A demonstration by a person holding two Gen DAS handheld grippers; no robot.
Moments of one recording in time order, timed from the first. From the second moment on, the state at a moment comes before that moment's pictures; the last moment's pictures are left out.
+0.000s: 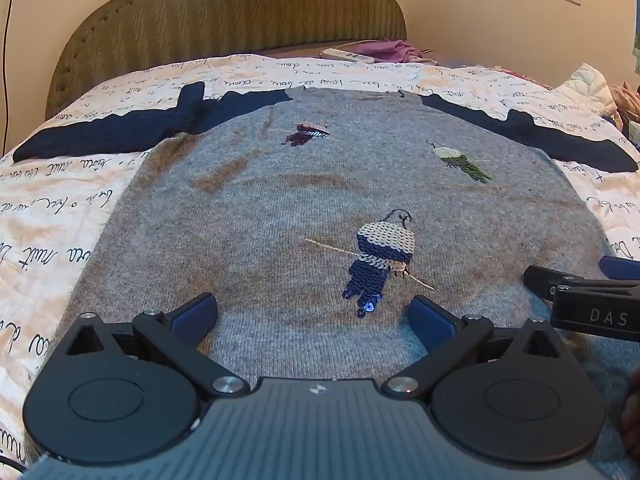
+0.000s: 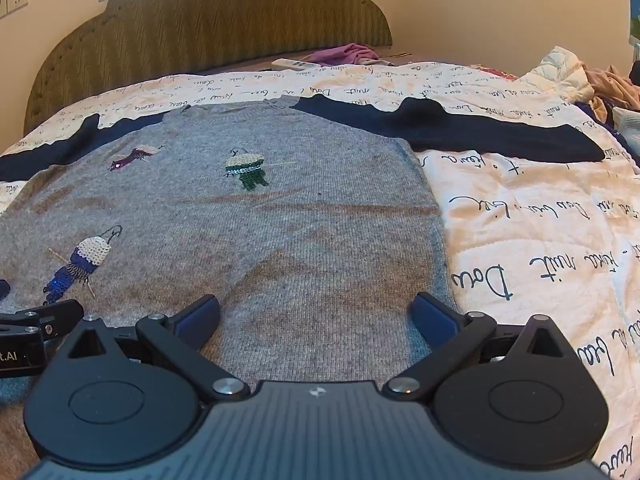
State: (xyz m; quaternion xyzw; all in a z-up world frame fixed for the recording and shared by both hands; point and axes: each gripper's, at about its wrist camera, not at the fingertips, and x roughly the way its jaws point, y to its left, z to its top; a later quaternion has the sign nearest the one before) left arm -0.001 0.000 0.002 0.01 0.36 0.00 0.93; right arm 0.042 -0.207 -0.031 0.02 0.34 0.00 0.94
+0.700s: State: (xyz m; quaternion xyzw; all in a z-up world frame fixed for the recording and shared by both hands) left arm -0.002 0.002 0.002 0.01 0.36 0.00 0.93; right arm 0.042 -0.207 -0.031 0.02 0.34 0.00 0.94
